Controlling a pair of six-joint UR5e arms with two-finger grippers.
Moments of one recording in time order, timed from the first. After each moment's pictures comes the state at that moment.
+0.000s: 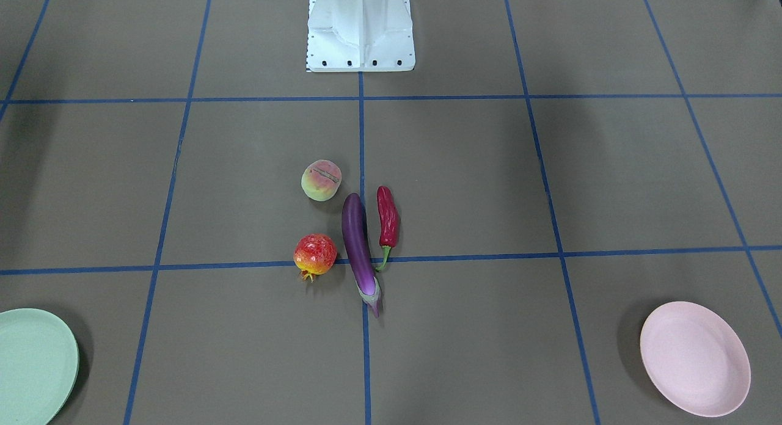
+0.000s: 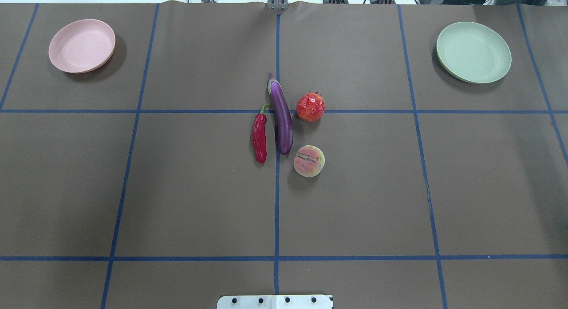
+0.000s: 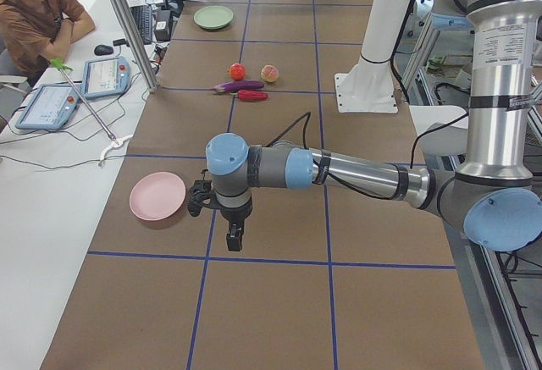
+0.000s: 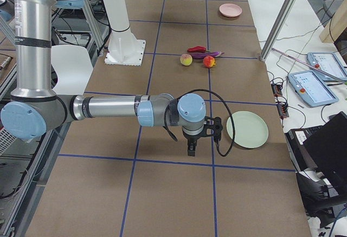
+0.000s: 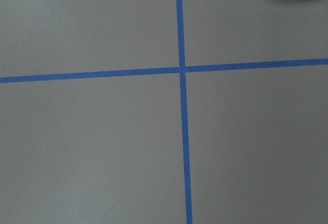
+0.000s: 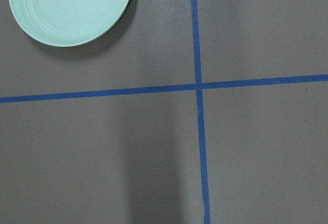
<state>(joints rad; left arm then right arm) -1.57 -1.58 -1.79 -1.39 -2.30 0.03 1.63 -1.65 1.74 -1.57 2.47 0.10</state>
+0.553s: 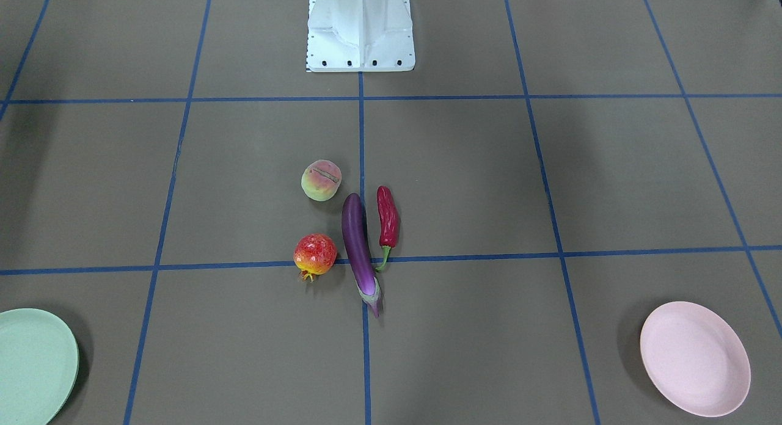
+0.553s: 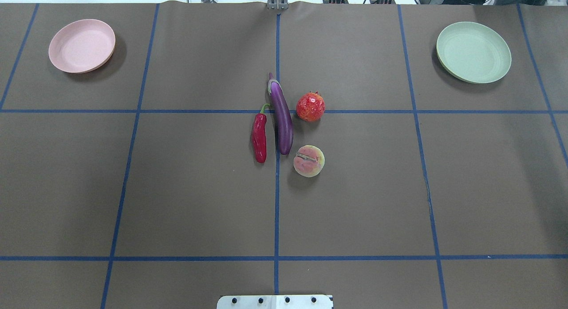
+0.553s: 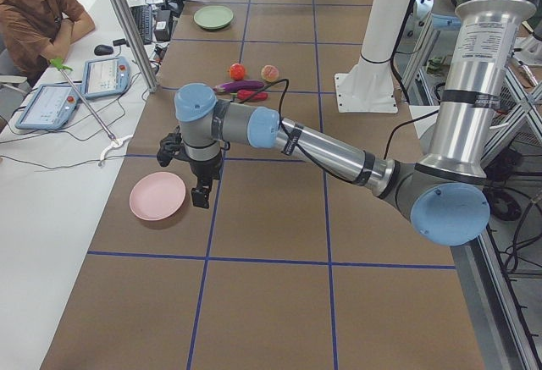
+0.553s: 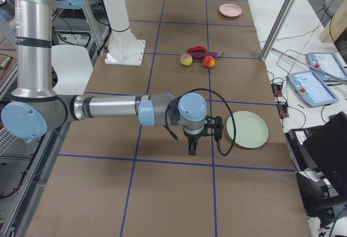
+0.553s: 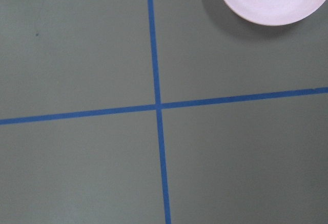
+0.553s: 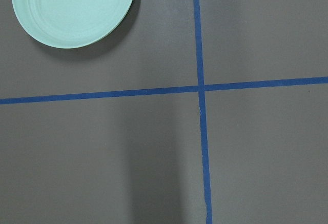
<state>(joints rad) -1.47 -1.77 -1.79 -1.40 -2.30 0.02 1.63 -1.64 1.74 -1.57 2.47 0.10</state>
